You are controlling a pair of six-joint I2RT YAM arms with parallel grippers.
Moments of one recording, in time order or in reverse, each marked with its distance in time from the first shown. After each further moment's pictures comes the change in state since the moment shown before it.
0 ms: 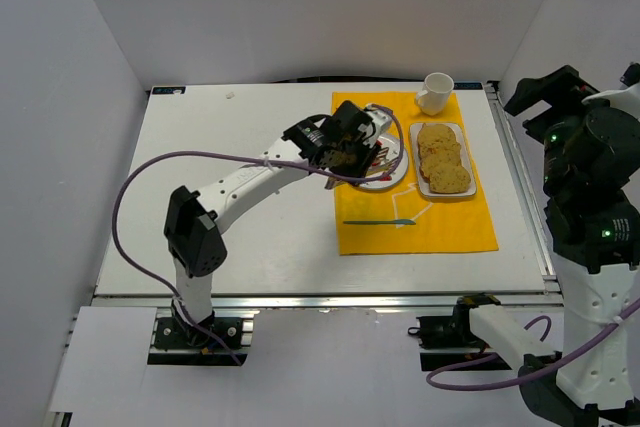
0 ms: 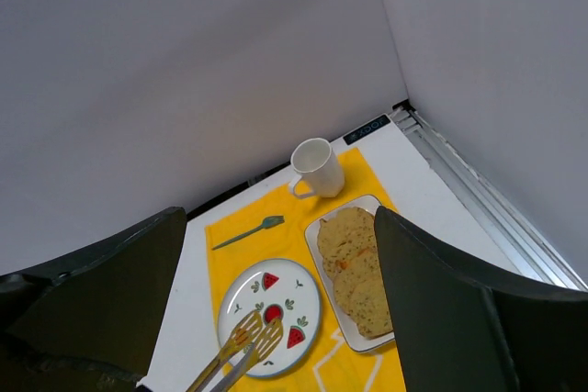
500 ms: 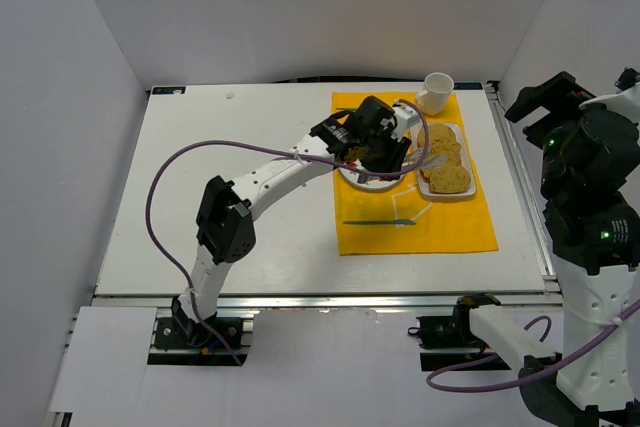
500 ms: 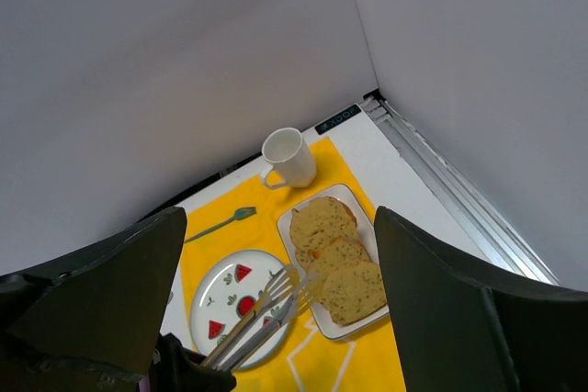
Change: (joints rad) left arm -0.013 0.225 0.211 0.171 0.226 -0.019; right arm 0.000 -0.023 -0.019 -0.040 0.056 -0.022
